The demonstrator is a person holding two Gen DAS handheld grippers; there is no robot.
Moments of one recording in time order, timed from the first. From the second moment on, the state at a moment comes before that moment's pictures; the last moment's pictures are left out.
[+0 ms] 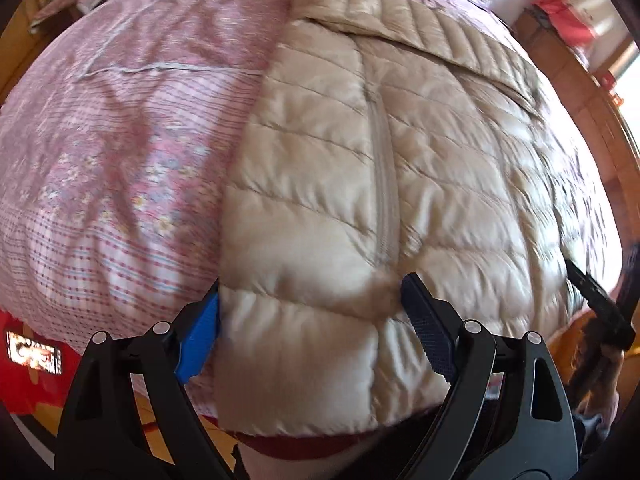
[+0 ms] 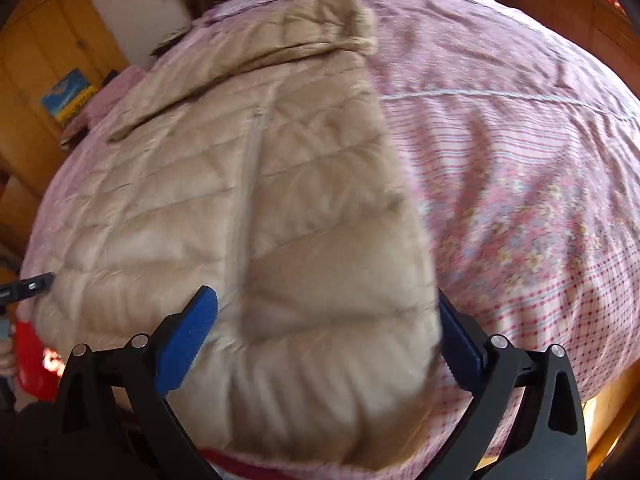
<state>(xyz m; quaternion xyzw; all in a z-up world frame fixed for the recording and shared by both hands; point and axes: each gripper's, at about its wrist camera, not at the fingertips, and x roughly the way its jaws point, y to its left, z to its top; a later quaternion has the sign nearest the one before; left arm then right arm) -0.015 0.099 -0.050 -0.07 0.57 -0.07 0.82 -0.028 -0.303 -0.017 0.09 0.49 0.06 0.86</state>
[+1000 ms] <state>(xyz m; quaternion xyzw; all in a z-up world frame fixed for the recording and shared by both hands) -0.044 0.091 0.043 -0.05 0.52 -0.15 0.84 -0.060 -0.313 0.075 0.10 0.42 0.14 0.89</state>
